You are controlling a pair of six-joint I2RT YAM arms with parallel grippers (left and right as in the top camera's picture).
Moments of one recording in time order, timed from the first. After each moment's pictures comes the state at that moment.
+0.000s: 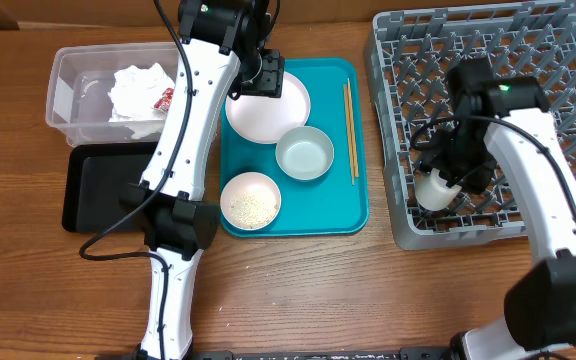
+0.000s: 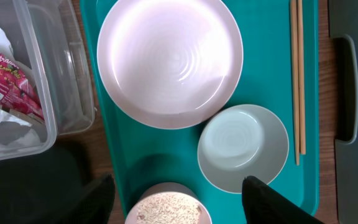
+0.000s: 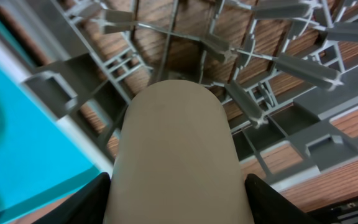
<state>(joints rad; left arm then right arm) -0.32 2.35 2.69 -1.62 0.01 -0.24 0.10 1.74 1.54 -1.41 0.03 0.56</state>
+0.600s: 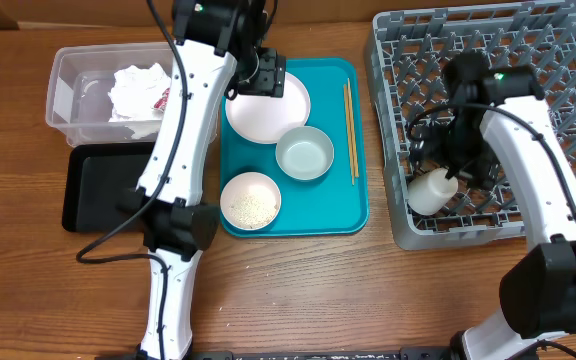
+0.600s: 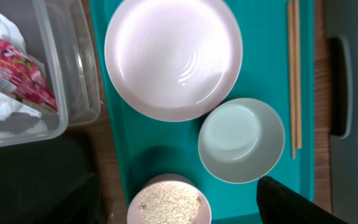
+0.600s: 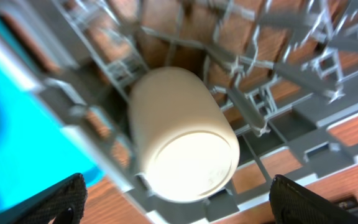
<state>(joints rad) -0.32 2.33 2.76 -1.69 0.01 -0.25 0.10 1.78 1.64 -1.46 0.03 0.53</state>
